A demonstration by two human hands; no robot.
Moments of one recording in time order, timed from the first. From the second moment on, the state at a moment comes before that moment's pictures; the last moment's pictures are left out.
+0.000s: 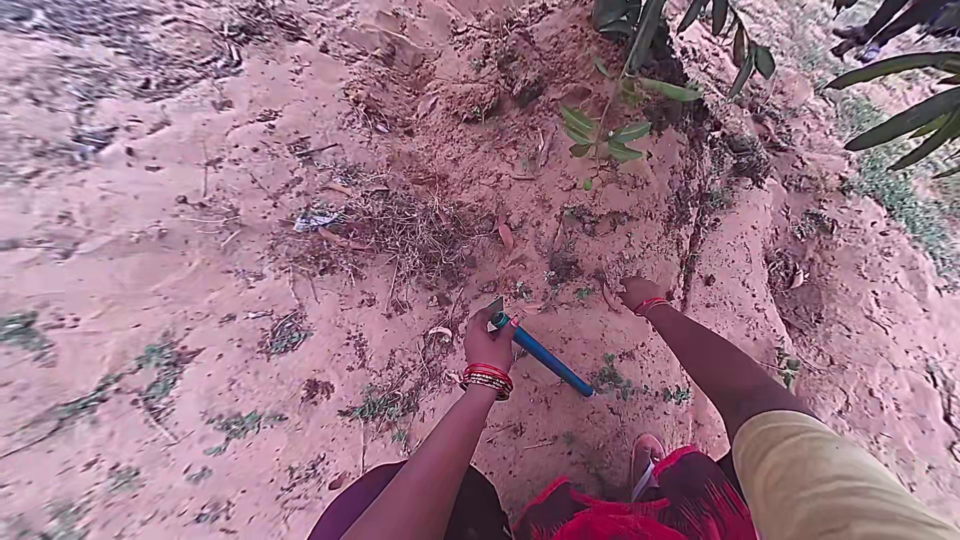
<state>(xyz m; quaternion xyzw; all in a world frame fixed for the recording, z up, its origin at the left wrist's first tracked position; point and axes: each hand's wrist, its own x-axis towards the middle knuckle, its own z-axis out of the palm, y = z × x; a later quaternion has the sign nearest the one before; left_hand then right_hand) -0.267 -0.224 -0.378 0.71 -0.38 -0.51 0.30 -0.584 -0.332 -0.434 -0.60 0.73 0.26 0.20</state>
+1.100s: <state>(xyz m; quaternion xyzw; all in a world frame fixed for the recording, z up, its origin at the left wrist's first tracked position) -0.260 -0.252 -0.373 0.71 -0.23 -0.43 0.50 -0.422 -0.251 -0.443 -0.71 0.54 0.01 0.44</state>
